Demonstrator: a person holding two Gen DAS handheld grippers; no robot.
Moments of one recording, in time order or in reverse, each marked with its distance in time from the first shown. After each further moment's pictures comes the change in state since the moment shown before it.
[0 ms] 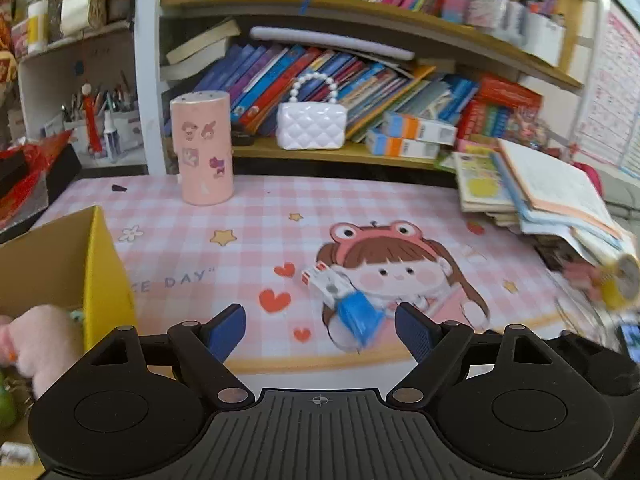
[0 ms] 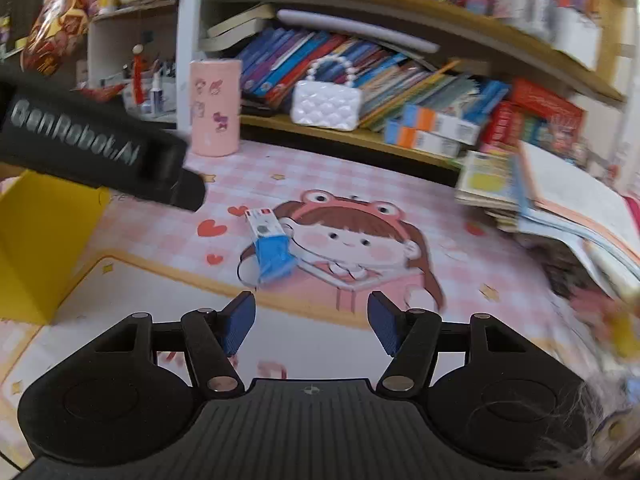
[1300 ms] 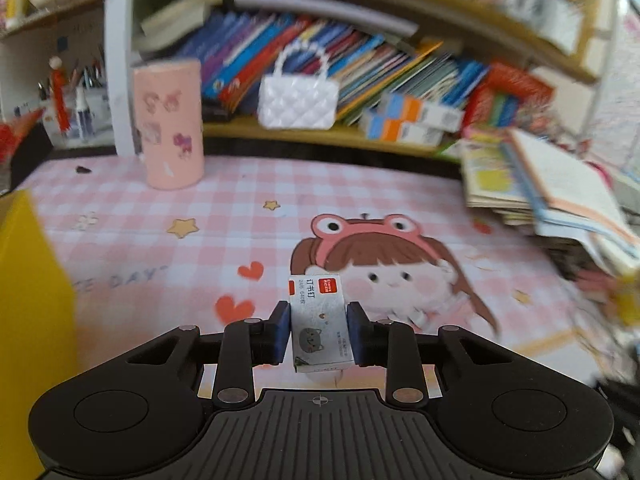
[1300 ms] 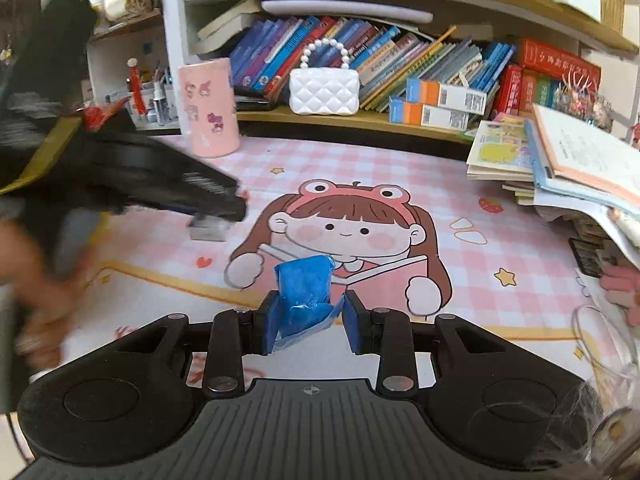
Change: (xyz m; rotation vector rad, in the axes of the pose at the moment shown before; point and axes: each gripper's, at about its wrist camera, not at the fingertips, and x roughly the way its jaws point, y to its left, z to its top) left arm 0.041 -0.017 -0.006 -0.020 0.021 -0.039; right arm -0.019 -0.042 -0.009 0.102 0.016 0.089
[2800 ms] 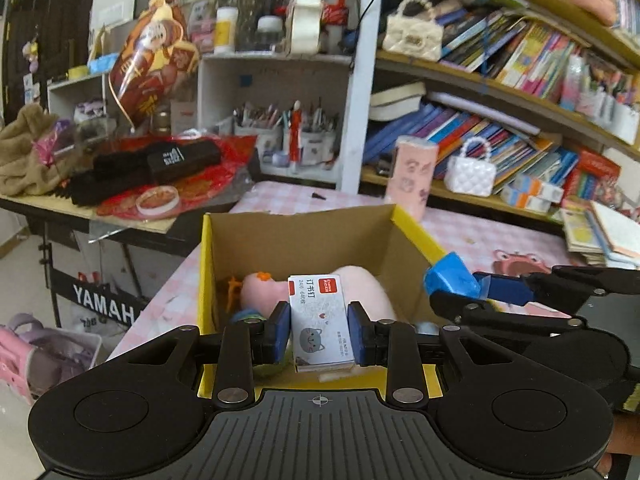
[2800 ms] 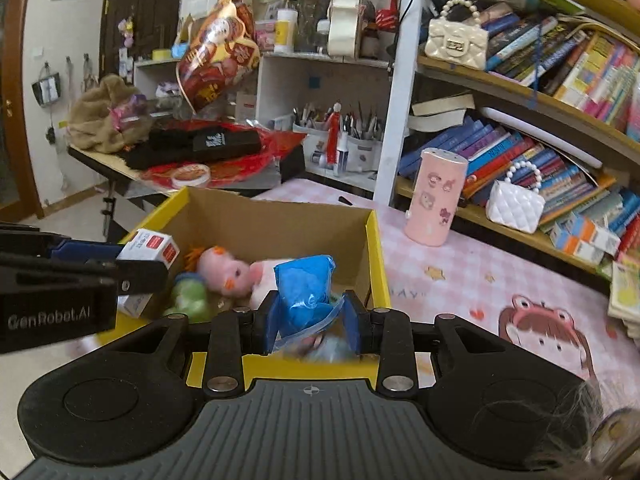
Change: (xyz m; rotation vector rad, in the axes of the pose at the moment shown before) left arm -0.200 0.217 -0.059 -0.116 -0.152 0.248; right arm -0.019 0.280 0.052 -0.261 -0.084 0.166
